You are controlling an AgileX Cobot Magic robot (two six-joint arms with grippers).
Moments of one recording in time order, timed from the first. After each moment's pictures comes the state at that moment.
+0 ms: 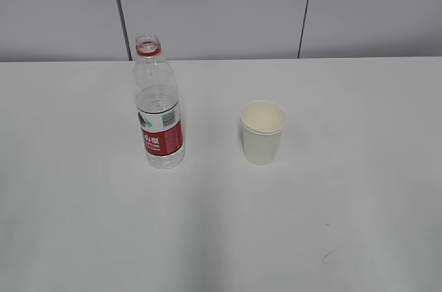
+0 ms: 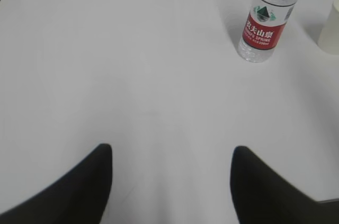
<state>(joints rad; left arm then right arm) -0.02 -0.02 -0.51 -0.04 1.11 0.05 -0.06 -0.02 -0.51 0.19 1.16 -0.27</state>
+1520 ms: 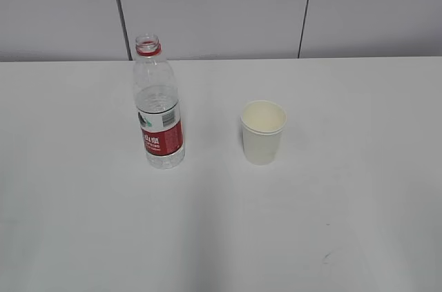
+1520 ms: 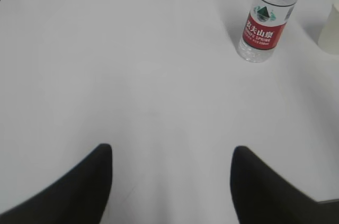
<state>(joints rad) -0.02 -0.02 -0.51 -0.04 1.11 0.05 -0.06 -0.02 -0.51 0.19 1.16 -0.27</state>
